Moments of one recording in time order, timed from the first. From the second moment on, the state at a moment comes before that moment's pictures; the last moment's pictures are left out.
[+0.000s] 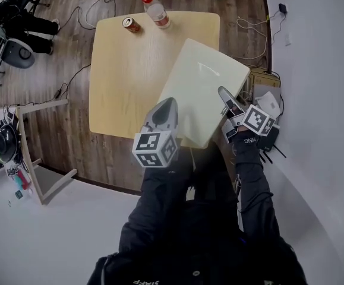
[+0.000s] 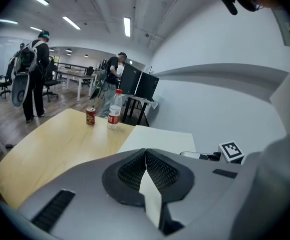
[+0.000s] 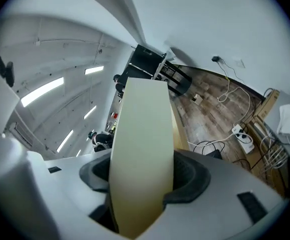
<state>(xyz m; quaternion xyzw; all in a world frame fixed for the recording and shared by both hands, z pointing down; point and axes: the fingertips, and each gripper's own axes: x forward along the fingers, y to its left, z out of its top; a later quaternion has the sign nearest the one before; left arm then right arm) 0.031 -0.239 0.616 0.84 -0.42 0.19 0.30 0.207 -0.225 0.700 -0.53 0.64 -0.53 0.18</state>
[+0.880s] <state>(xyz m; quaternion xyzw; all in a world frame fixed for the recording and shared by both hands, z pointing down) -0.021 -0.224 0.417 0.86 -0.47 0.09 0.20 0.101 -0.214 0.409 -0.55 0.81 -0.20 0.00</state>
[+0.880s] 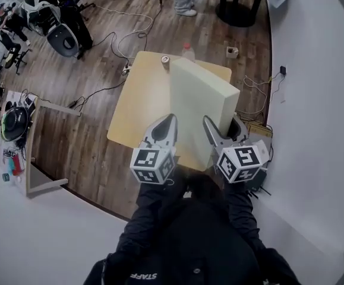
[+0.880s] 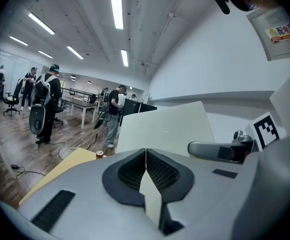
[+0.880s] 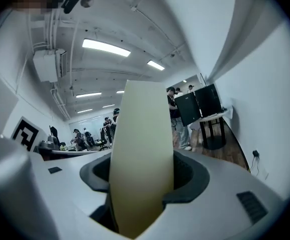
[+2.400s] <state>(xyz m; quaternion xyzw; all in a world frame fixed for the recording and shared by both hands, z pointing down) -0.067 -0.216 0.327 0.85 -0.51 0.05 0.10 0.028 -0.195 0.297 -0.55 0.84 -0.03 -0.02</state>
